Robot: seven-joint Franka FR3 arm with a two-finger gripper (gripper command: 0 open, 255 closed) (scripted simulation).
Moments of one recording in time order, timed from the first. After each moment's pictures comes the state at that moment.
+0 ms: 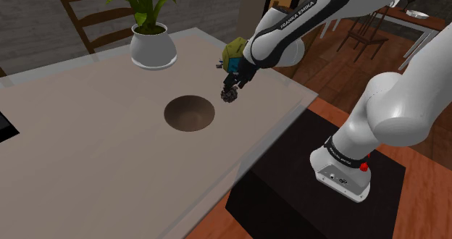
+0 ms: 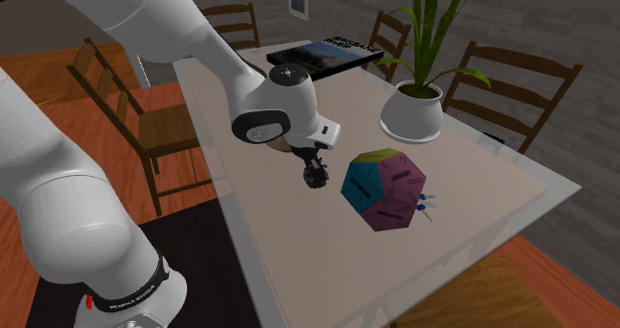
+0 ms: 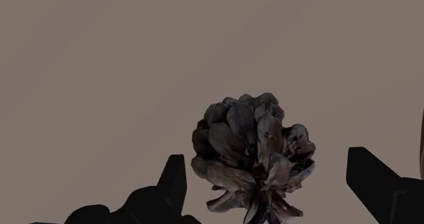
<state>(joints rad) 0.30 -0.11 -0.10 -2.69 0.45 2.85 -0.14</state>
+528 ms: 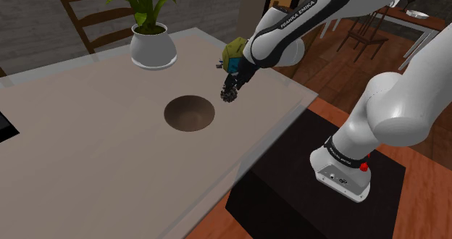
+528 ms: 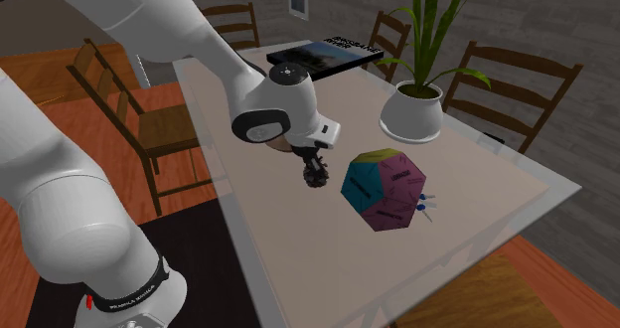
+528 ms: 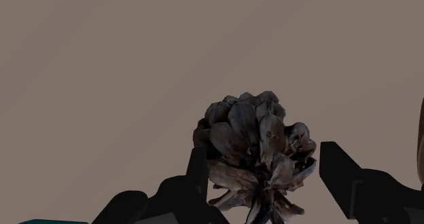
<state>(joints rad) 0.30 -0.11 -0.10 -2.69 0.45 2.85 -0.14</state>
